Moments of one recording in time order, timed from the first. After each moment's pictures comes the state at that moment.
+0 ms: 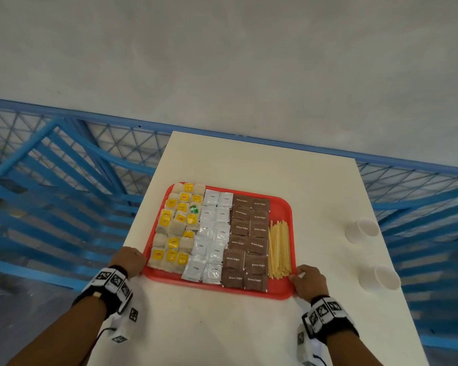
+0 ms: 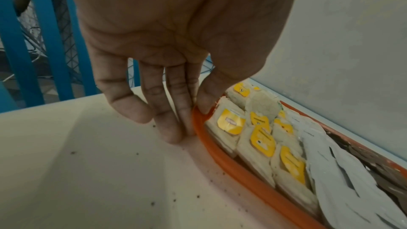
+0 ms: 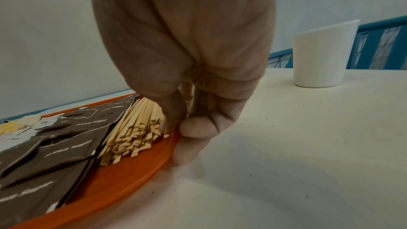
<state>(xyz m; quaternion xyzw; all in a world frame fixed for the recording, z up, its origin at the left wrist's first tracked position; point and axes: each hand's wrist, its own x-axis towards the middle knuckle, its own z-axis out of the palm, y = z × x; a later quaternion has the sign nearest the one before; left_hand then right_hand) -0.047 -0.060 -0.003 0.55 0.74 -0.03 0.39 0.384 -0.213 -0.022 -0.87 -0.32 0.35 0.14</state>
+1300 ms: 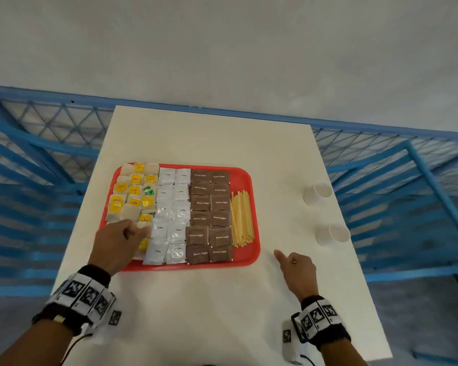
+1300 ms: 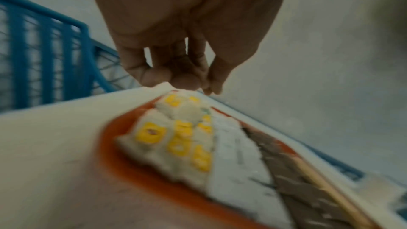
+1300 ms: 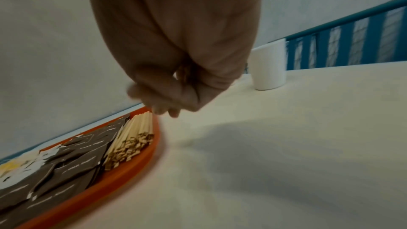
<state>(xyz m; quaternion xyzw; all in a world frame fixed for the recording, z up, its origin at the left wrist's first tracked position) 0.038 -0.094 0.062 0.69 0.62 0.15 0.34 0.383 -0.280 0.020 -0.89 -0.20 0.30 0.28</state>
